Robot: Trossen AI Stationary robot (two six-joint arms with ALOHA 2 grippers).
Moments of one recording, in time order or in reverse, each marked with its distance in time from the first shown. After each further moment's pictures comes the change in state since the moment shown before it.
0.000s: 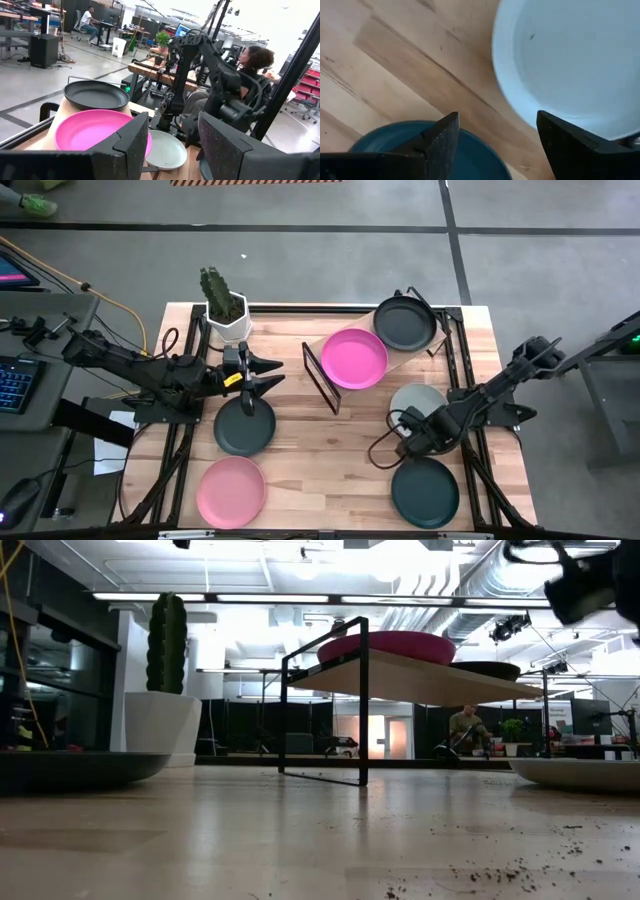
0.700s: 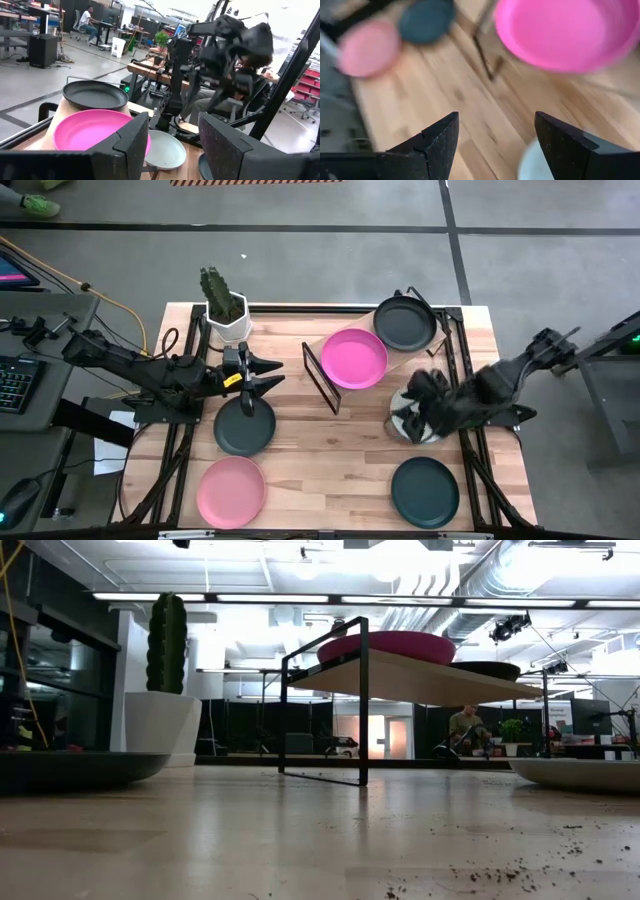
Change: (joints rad) left arm -0.003 -0.001 0.000 0.000 0.000 0.000; right arm -0.030 -0.170 0.435 -0.164 0.480 -0.369
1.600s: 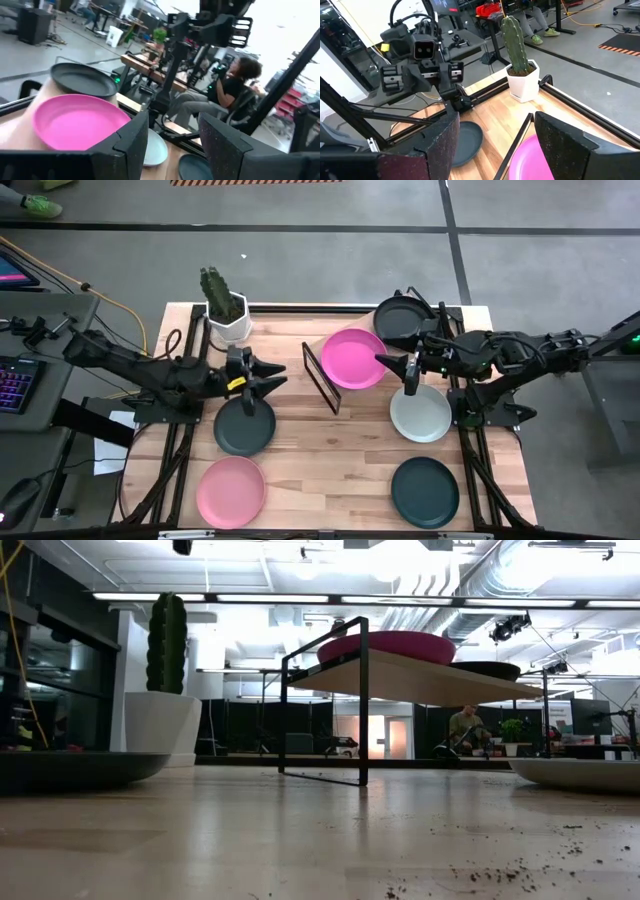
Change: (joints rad) left arm 0.000 0.022 0.000 0.008 0.006 -0.175; right arm -0.290 -0.152 0.000 0.636 0.031 -0.602
